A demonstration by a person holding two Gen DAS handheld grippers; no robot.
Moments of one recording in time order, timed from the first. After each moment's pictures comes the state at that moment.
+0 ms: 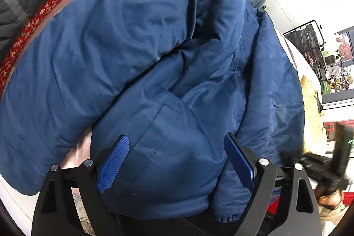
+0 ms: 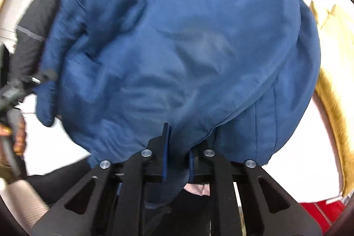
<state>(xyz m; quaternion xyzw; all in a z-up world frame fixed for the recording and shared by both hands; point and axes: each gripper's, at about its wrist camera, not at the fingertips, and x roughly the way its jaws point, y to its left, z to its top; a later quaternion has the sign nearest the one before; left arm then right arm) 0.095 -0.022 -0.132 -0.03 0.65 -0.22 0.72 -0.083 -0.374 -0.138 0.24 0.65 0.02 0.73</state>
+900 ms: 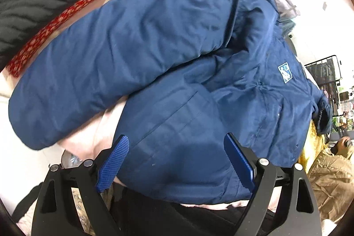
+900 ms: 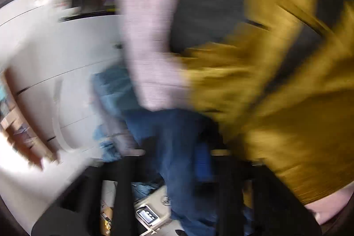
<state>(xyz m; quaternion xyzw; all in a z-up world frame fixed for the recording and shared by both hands) 0.054 0.020 -0.107 -0.08 0.64 -0.10 0.75 -0.222 -0.815 -0.234 0.83 0.15 -0.31 0.43</state>
